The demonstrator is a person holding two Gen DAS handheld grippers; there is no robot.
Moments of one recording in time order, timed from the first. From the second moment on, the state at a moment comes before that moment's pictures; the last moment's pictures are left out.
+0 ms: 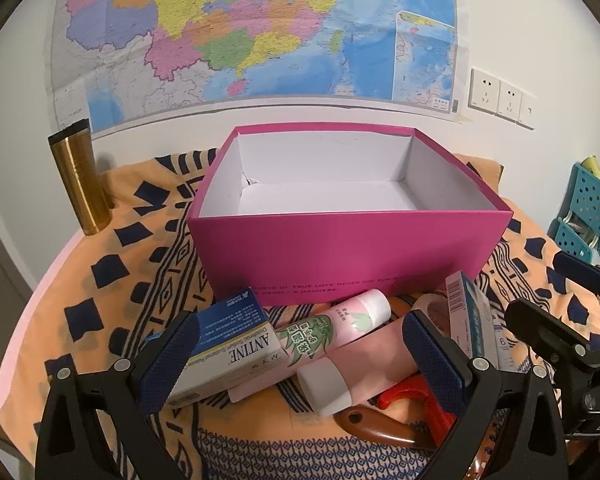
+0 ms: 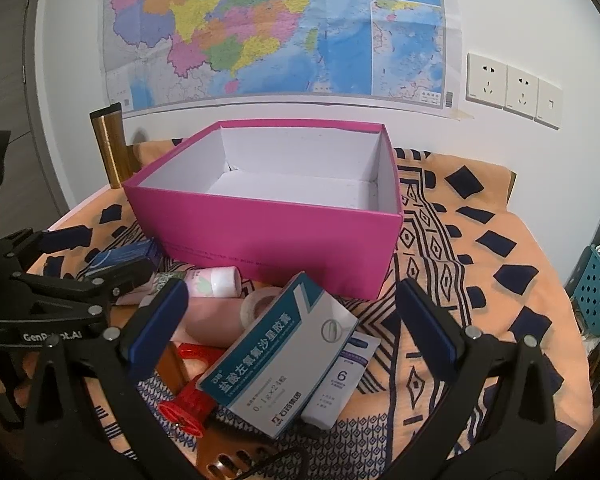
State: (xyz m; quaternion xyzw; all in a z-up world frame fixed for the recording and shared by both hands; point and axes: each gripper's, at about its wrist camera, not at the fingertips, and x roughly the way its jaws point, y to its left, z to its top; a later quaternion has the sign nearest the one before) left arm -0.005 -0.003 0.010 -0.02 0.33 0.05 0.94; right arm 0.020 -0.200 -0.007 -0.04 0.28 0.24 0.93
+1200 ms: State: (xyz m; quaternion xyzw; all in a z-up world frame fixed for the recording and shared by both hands) left arm -0.007 -0.013 0.004 -0.01 0.33 0.02 0.94; right arm 0.023 -0.204 -0.009 -0.04 0.29 0.26 0.92
